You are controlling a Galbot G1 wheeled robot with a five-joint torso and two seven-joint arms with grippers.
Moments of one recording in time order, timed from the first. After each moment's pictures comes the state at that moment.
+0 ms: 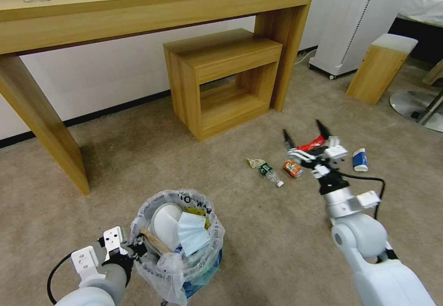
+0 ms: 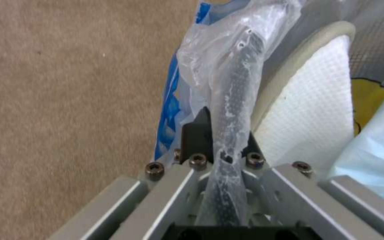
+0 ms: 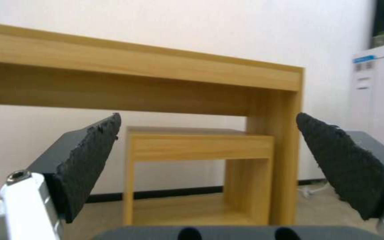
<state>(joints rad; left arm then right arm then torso) 1.73 -1.28 -0.56 -2.45 -0.91 0.68 -0.68 -1.27 1.15 0.54 1.99 0.41 0.27 -0.11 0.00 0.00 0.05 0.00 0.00</state>
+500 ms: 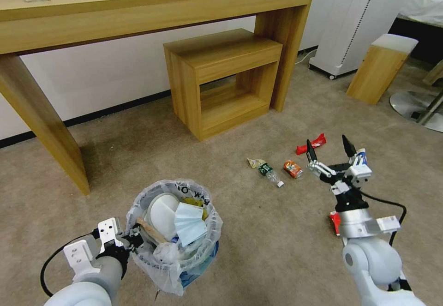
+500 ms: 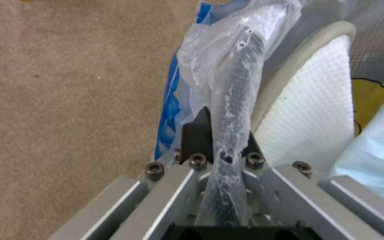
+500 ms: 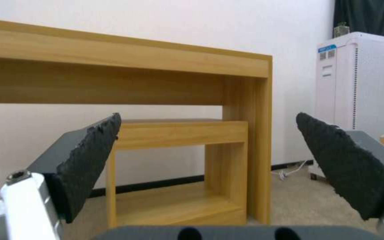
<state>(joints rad) 1.71 -1.29 -0.56 -2.48 -0.88 0.66 -0.67 -1.42 1.30 0.64 2.00 0.36 0.34 -0.16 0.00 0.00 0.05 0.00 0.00</state>
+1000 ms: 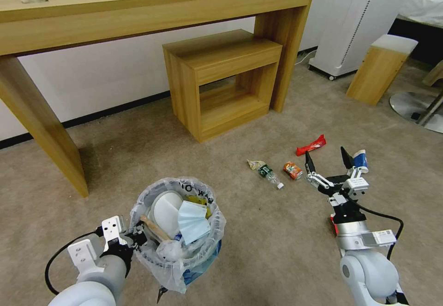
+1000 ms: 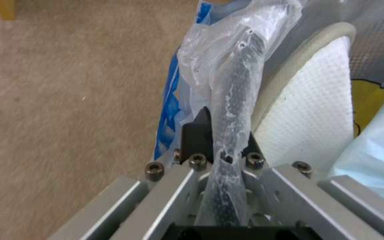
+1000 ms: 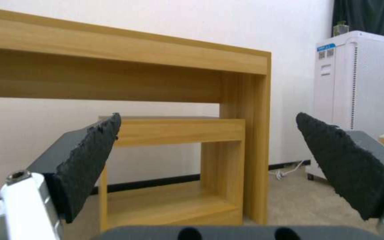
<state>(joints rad) 1.70 -1.28 -0.55 -2.48 -0.86 0.65 -0.65 -1.44 1.32 0.65 2.00 0.33 0.37 -0.17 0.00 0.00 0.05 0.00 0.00</state>
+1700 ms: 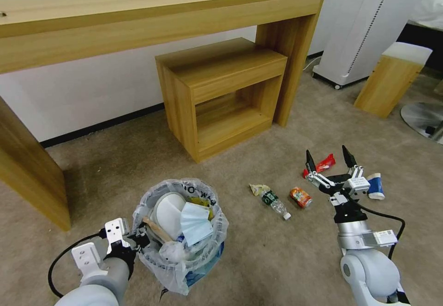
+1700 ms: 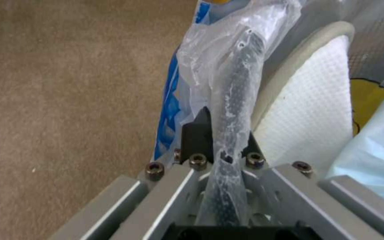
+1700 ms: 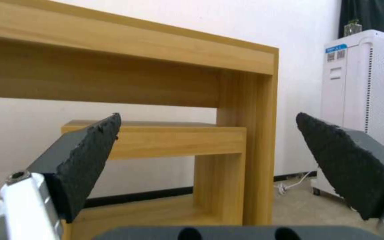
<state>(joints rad) 1.72 -1.30 -0.53 -2.46 -0.80 0.63 -0.61 -1.44 1.31 0.66 2.00 0.32 0.39 -0.17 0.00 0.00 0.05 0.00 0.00</state>
